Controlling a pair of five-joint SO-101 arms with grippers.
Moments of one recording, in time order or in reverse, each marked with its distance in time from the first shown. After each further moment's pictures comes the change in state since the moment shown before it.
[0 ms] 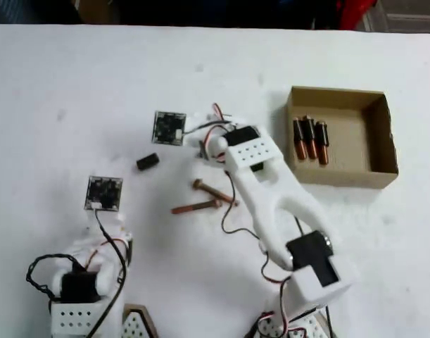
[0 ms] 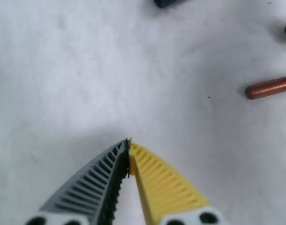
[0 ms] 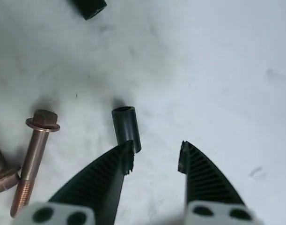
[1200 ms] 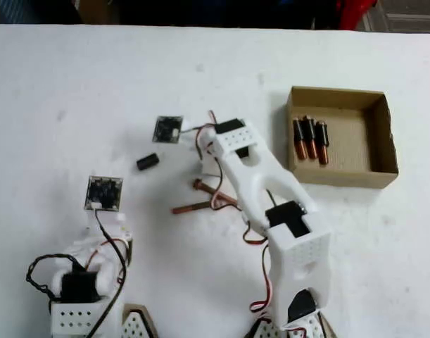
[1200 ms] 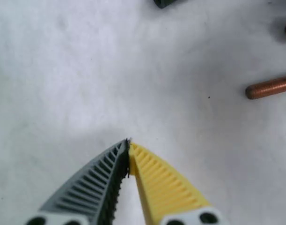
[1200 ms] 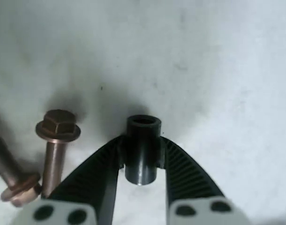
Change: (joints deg) left arm 0.0 0.0 0.0 0.0 0.0; right arm 0.2 18.3 -15.1 13.0 -6.0
